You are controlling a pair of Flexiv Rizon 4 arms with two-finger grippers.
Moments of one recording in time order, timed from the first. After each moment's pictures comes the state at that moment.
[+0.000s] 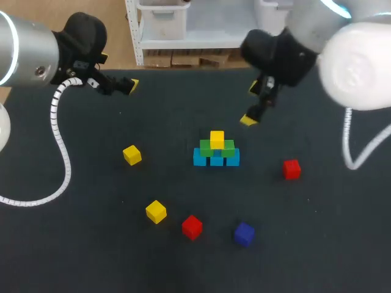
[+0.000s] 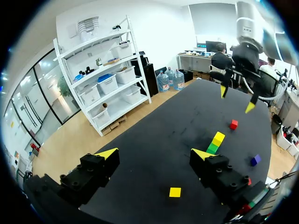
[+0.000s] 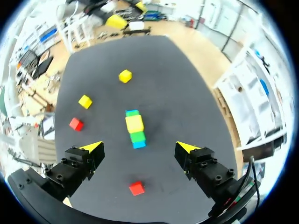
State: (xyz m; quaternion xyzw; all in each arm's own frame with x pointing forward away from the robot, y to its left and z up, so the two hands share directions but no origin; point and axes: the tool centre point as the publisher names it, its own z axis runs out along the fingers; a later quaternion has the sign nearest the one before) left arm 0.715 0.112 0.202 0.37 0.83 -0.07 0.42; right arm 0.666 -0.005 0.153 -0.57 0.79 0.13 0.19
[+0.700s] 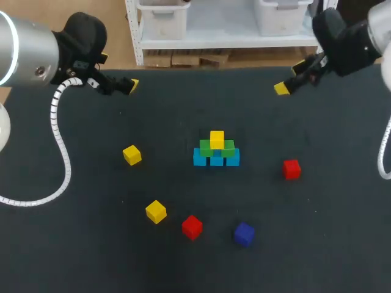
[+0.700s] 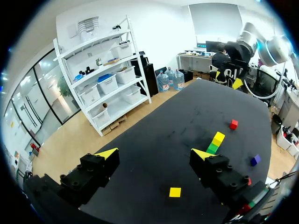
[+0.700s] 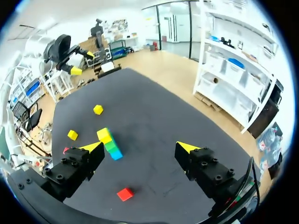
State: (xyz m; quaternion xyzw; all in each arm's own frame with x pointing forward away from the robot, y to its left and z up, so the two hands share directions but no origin) left arm 0.715 0.112 0.202 0.37 0.83 -0.07 0.42; right arm 0.717 -0.079 0.173 -0.40 0.83 0.23 0.32
